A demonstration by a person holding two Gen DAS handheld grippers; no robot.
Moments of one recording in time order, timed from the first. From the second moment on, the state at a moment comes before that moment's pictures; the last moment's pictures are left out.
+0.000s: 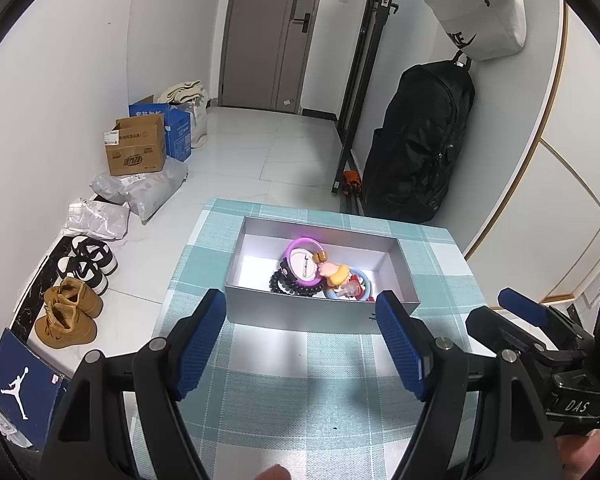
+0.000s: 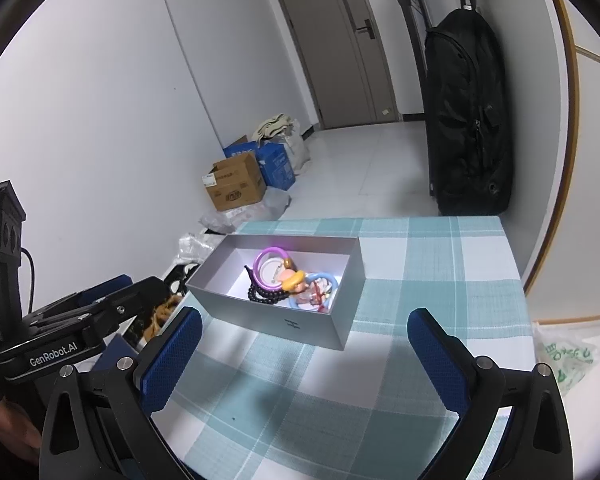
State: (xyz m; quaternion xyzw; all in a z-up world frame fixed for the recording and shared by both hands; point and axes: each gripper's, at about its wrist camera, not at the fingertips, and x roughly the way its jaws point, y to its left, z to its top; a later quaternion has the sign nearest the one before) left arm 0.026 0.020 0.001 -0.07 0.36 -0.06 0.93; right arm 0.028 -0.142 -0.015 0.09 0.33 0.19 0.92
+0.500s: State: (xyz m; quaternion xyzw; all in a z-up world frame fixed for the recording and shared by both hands) left arm 0.024 0.019 0.001 -0.07 0.36 -0.07 0.93; right arm 0.030 -0.145 -0.017 0.10 0.34 0.18 0.92
